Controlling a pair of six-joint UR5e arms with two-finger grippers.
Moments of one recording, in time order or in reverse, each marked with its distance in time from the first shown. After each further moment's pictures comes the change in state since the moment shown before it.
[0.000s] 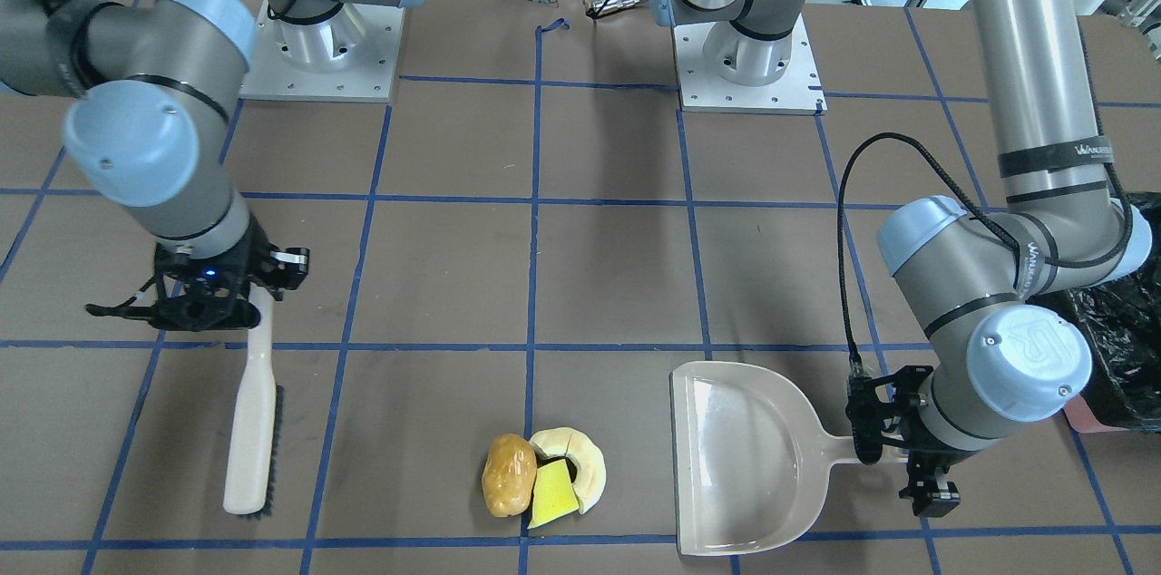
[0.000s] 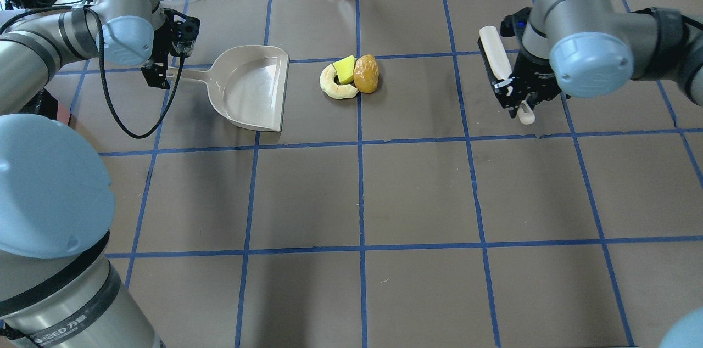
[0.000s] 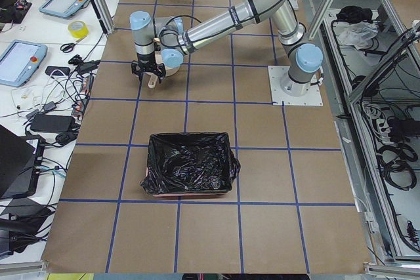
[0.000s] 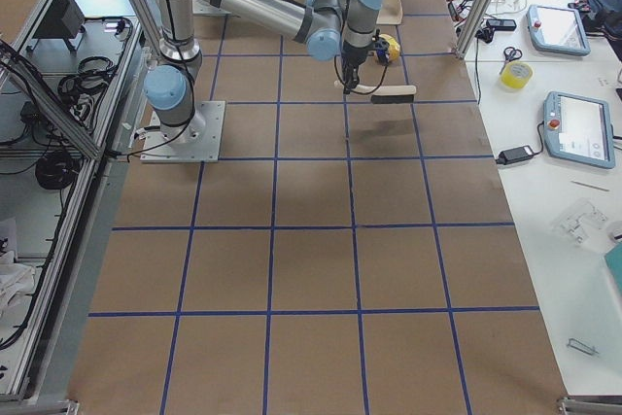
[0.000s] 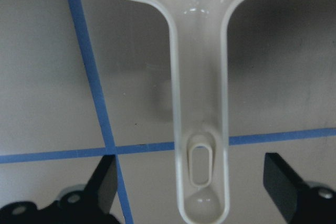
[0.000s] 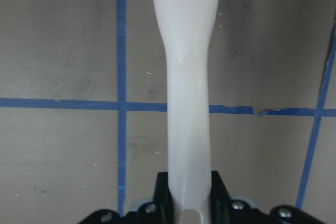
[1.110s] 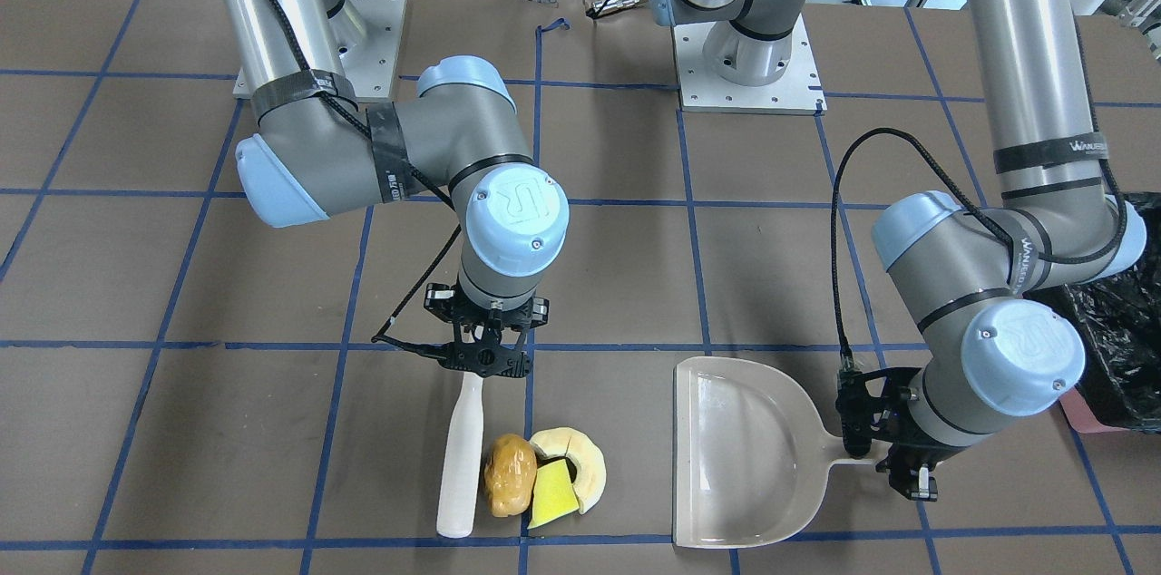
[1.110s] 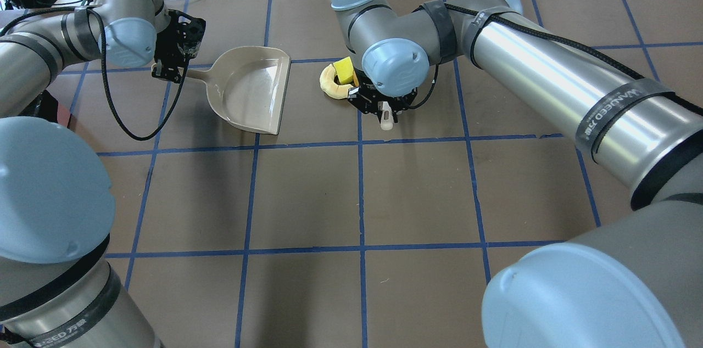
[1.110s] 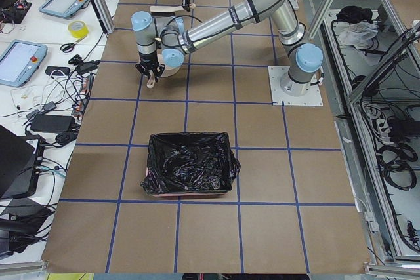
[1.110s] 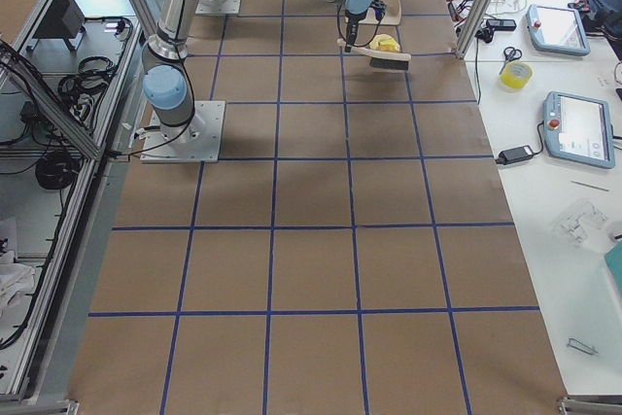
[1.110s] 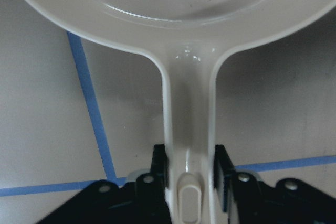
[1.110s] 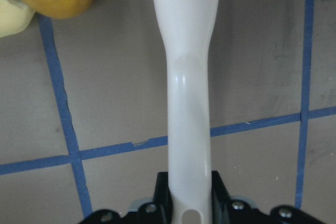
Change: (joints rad) left arm -0.004 0.011 -0.012 -0.003 -0.032 0.012; right arm 0.373 0.287 -0.303 0.095 -0.024 0.494
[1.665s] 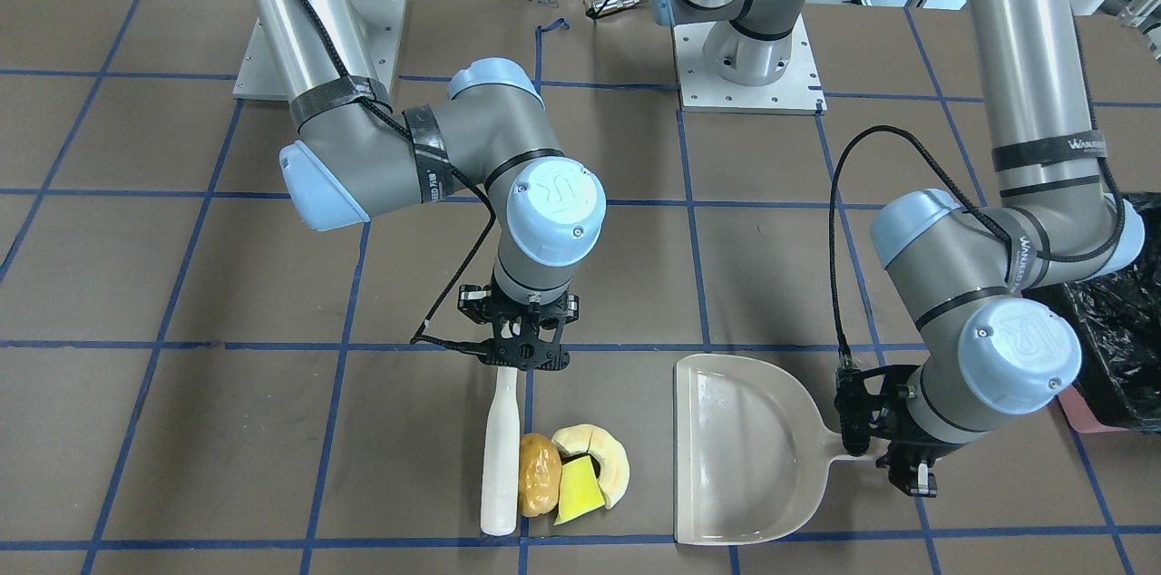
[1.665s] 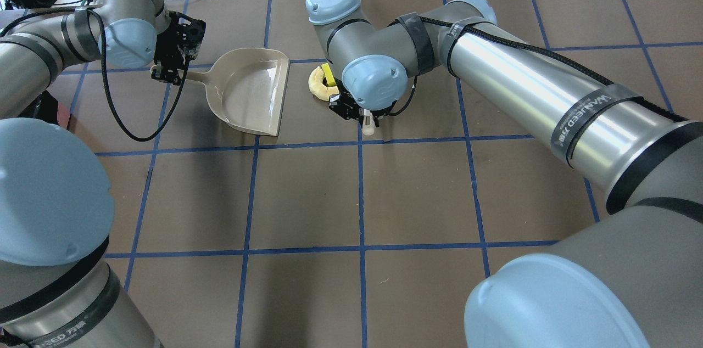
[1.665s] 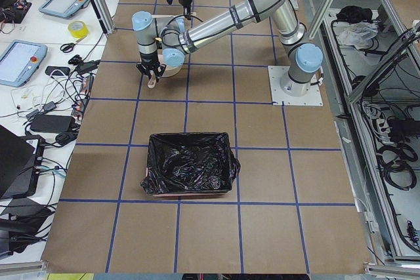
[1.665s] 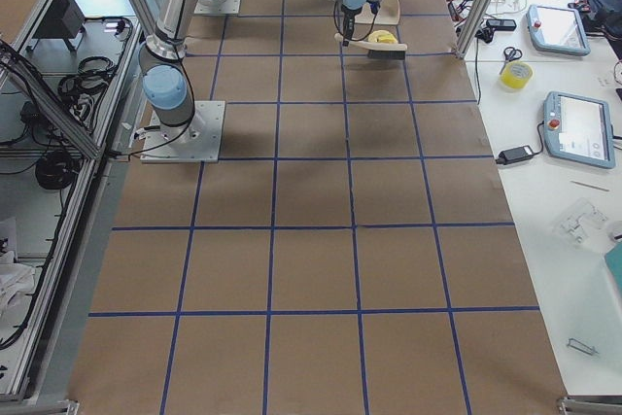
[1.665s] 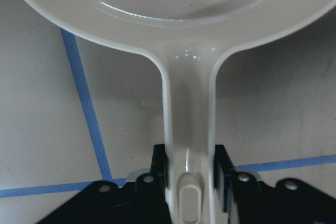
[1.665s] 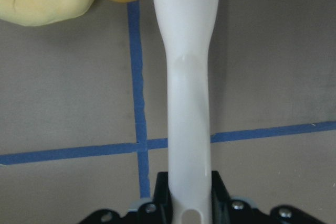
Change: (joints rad) left arm -0.002 0.004 -0.006 -0.008 0.012 -0.013; right arm 0.046 0.017 -0.002 -0.049 0.021 0.000
